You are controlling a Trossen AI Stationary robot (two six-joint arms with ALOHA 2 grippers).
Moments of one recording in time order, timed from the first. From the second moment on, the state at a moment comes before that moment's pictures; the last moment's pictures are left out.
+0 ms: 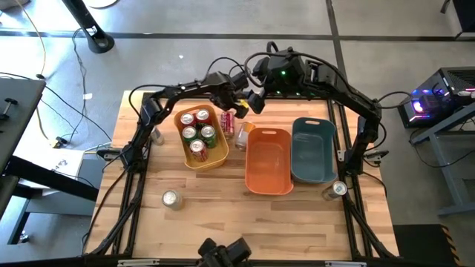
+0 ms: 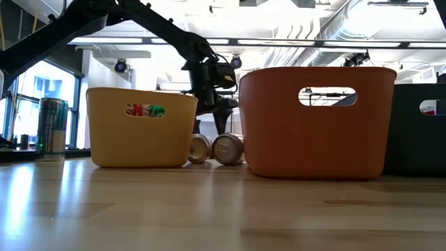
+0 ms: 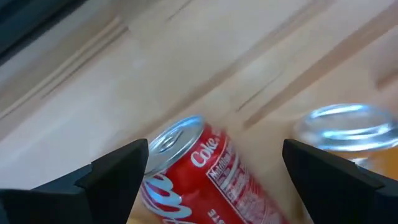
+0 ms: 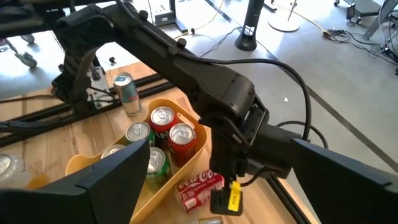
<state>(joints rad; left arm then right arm) 0.58 2.26 1.93 -1.06 0.05 -0.38 -0.22 1.81 2.34 -1.09 0.24 0.10</state>
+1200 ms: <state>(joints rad) 0.56 1.83 1.37 -0.73 -0.03 -0.69 -0.32 1.81 2.34 -1.16 0.18 0.02</state>
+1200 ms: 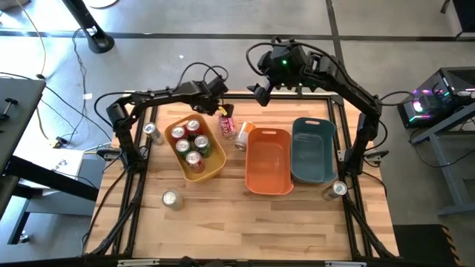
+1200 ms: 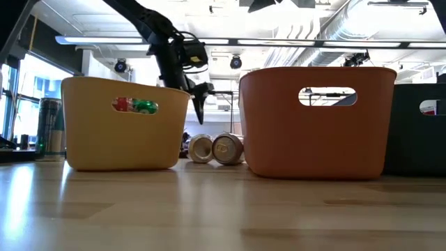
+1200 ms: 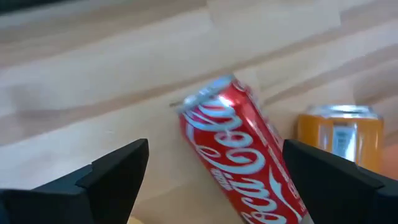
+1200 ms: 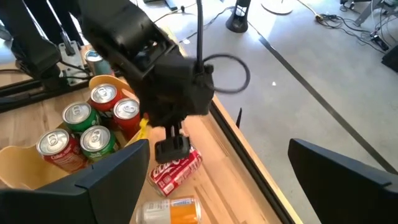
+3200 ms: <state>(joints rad) 0.31 1.32 1.37 -0.57 -0.17 0.18 -0.34 1.88 2.34 -1.05 -0.13 -0.16</state>
